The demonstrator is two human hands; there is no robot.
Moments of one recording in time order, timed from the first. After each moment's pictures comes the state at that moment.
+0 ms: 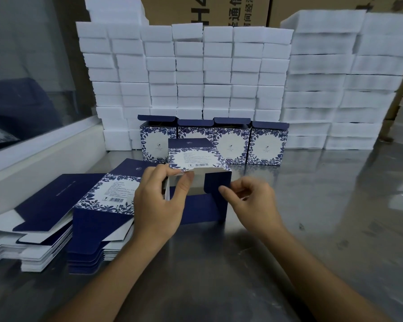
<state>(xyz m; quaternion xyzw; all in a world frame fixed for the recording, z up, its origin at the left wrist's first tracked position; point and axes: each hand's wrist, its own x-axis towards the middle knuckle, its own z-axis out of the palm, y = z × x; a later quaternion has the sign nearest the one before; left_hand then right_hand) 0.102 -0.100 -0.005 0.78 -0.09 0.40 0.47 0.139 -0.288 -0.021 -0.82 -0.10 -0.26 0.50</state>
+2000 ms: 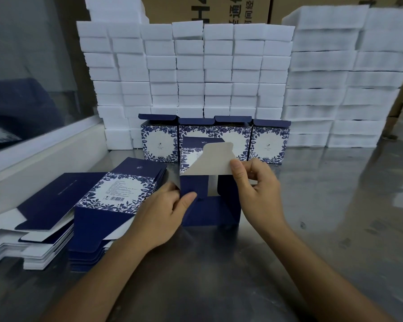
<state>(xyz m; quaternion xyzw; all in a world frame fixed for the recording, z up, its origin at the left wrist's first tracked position) 0.117 -0.080 -0.024 0.90 -0.17 0.25 0.31 0.128 -0.281 -0.001 -0.76 -0.12 -0.34 0.55</state>
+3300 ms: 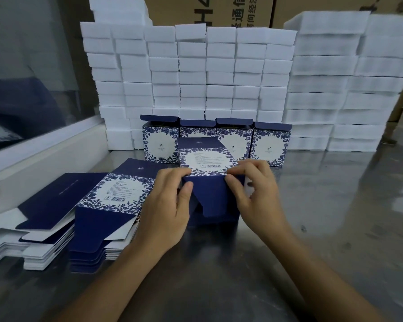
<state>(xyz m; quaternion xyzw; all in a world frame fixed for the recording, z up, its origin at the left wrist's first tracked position) 0.100 -0.099 -0.012 0.84 -0.15 0.38 0.37 0.126 -0.287 -0.004 -0.80 -0.20 -0.36 0.43</state>
